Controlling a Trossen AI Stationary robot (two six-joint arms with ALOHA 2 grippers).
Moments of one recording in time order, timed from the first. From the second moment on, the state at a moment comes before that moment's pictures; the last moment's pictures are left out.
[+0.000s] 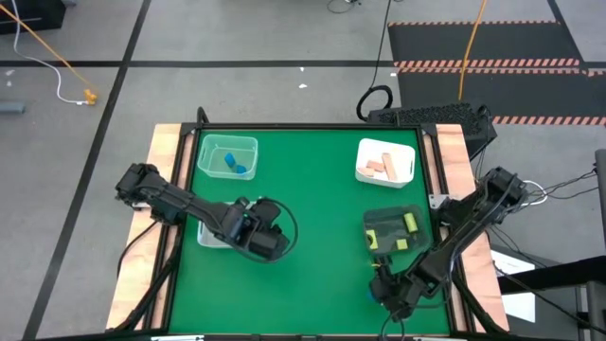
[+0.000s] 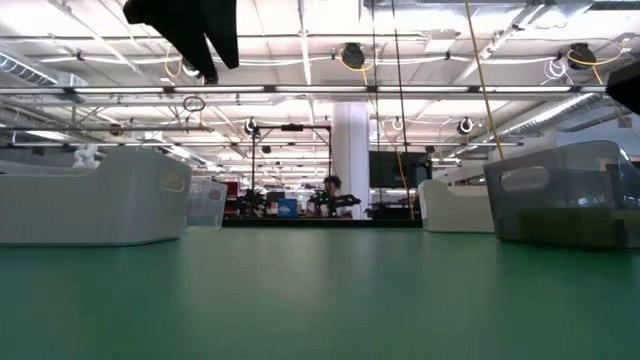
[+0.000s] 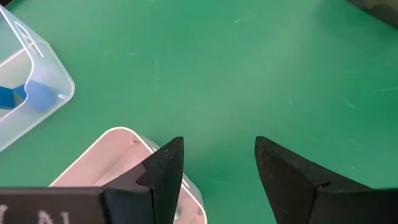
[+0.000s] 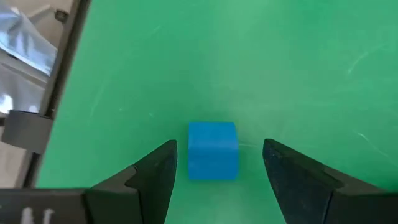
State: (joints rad) left arm -0.39 1.72 1.55 -1.22 -0.50 -1.16; right arm 0.85 1.56 0.86 -0.43 0.19 0.61
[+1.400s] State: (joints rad) left arm -0.44 1.72 1.55 -0.36 -0.52 -0.63; right arm 0.74 1.25 0.86 -0.33 0.61 0.36
